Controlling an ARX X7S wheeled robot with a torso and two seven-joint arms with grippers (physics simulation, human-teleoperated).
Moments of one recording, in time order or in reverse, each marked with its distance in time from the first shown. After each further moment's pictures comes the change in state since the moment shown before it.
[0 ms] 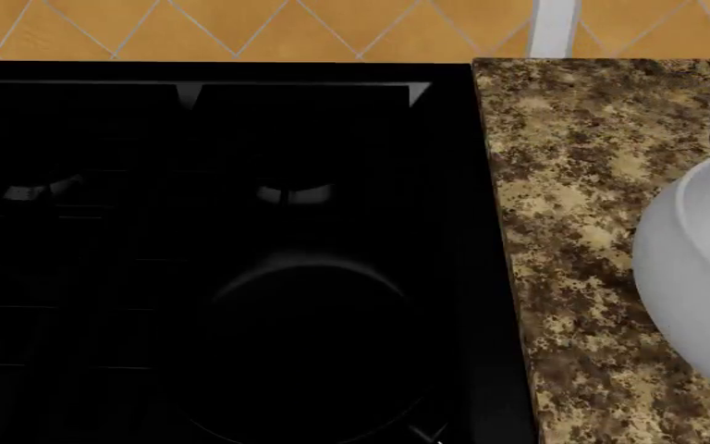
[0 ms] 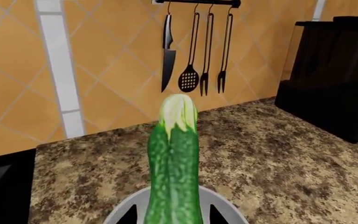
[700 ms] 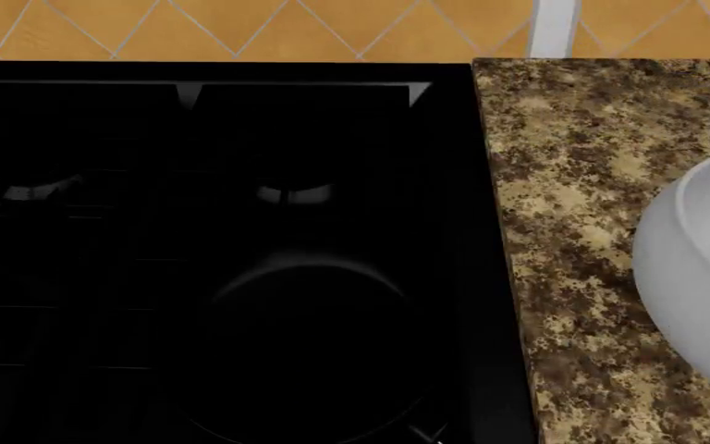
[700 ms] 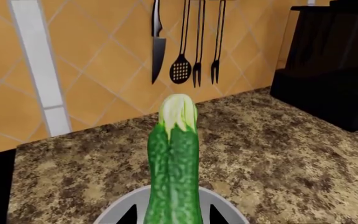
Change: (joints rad) left arm -0.006 0.003 0.026 -0.012 0.002 0.004 -0.013; right arm -0.054 -0.043 -0.030 0.119 -0.141 -0.049 -0.102
